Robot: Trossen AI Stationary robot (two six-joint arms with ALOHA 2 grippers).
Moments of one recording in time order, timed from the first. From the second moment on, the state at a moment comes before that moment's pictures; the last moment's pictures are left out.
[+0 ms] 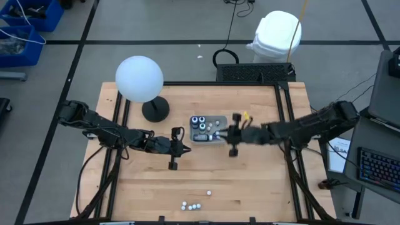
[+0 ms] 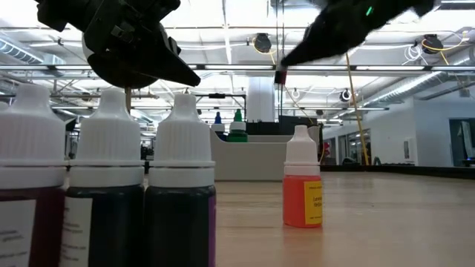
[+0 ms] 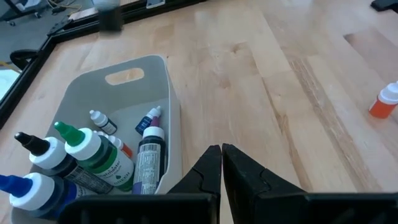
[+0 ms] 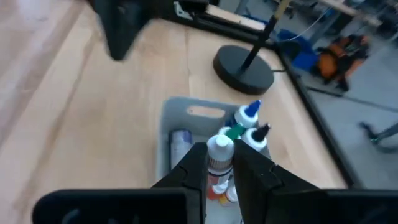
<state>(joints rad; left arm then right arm) -0.27 1.41 0.70 0.17 -0.26 0.08 0.18 1.29 0.76 0.04 0.40 -0.16</state>
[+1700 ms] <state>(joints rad) -0.12 1.41 0.70 0.12 -0.29 0.33 -0.15 1.53 0.57 0.44 0.10 -0.19</state>
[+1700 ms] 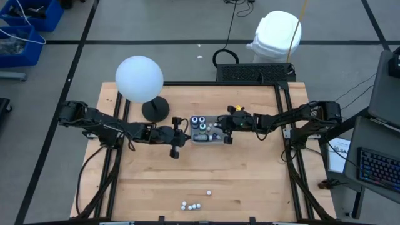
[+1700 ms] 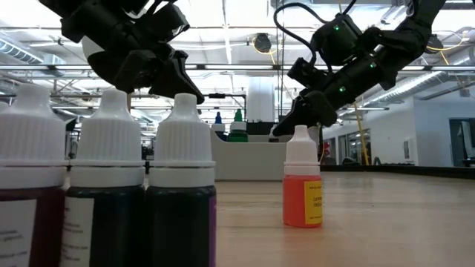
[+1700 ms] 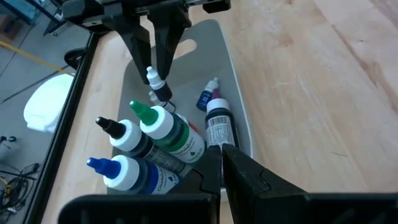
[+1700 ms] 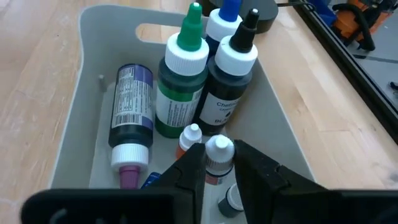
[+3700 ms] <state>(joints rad) -0.22 1.41 0.70 0.03 -0.26 -0.03 0.53 1.93 1.20 -0.10 0.10 -0.10</state>
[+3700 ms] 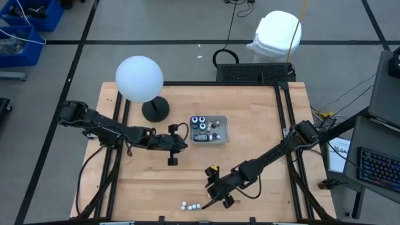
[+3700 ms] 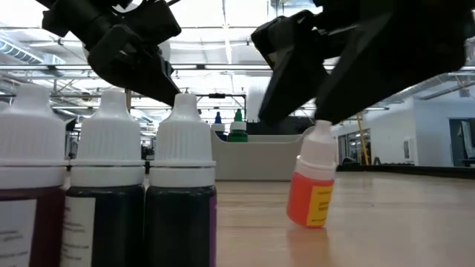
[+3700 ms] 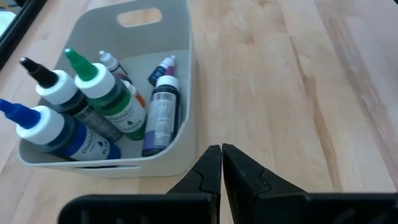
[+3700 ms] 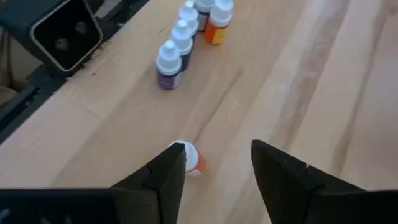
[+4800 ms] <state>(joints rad) -0.22 1.41 0.70 0.03 -0.26 -0.02 0.55 1.91 1.27 -0.23 0.06 -0.06</state>
